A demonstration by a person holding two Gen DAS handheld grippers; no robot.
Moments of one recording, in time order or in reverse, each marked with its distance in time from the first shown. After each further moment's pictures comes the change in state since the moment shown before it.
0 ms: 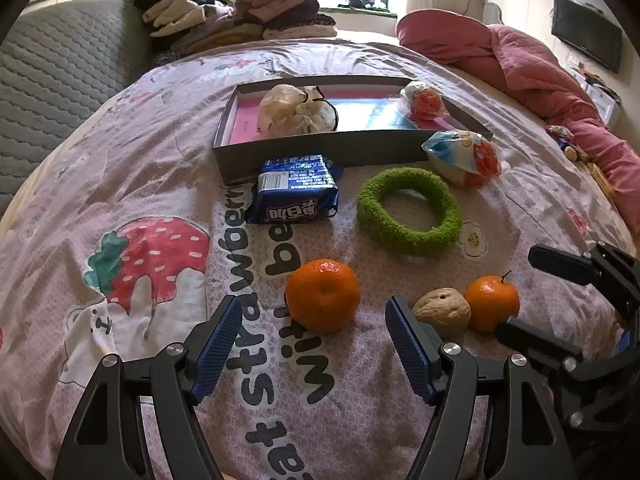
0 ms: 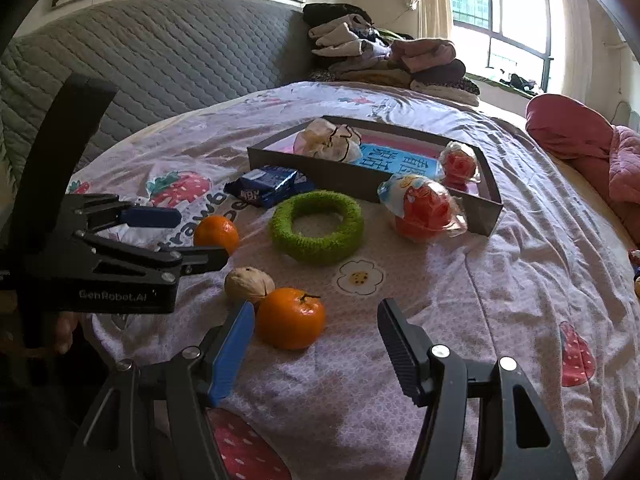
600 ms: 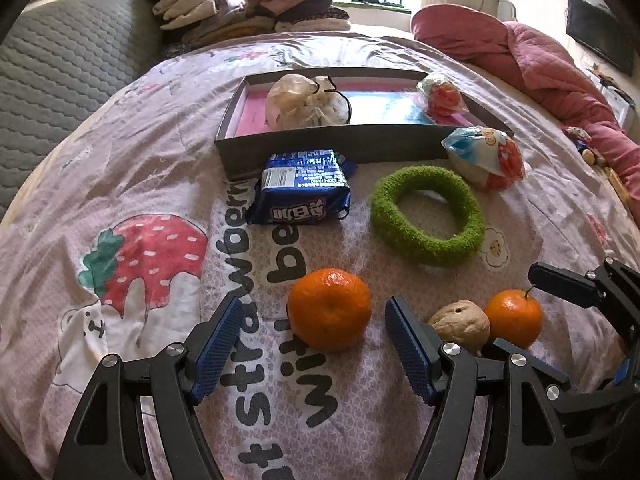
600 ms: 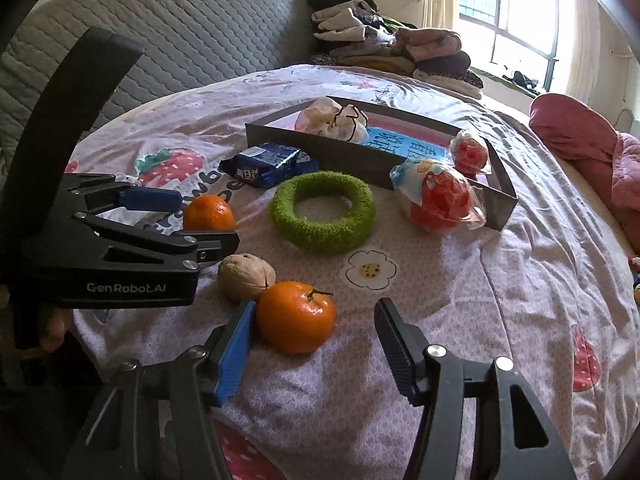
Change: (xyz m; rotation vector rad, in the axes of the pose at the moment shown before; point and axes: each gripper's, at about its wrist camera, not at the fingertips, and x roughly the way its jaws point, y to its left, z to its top) left arm 0.018 -0.002 0.006 -0.023 0.022 0.046; right arm 0.019 0.008 0.002 -0.022 0.046 -0.032
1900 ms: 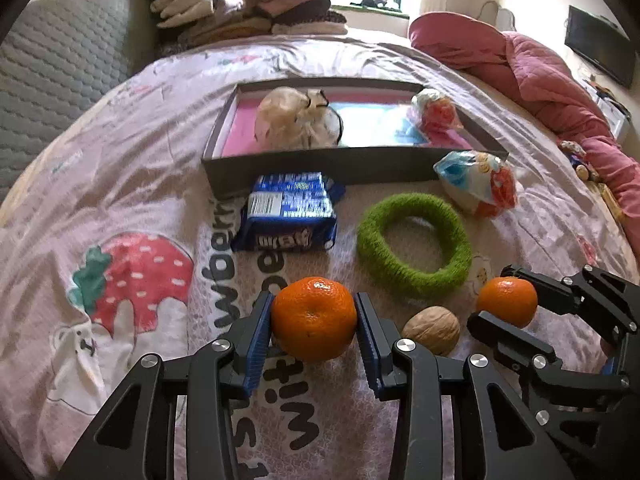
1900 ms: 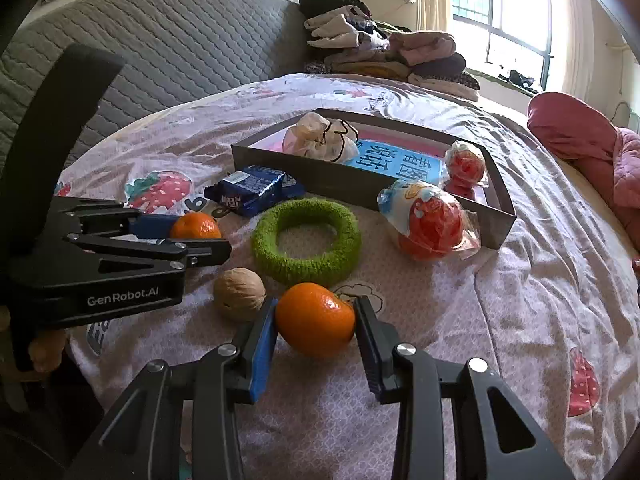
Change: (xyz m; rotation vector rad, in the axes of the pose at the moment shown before) left arm -0.001 -0.005 0.018 -0.016 -0.016 -0.037; right arm 0.004 -0.013 0.018 0.030 -0.031 0.011
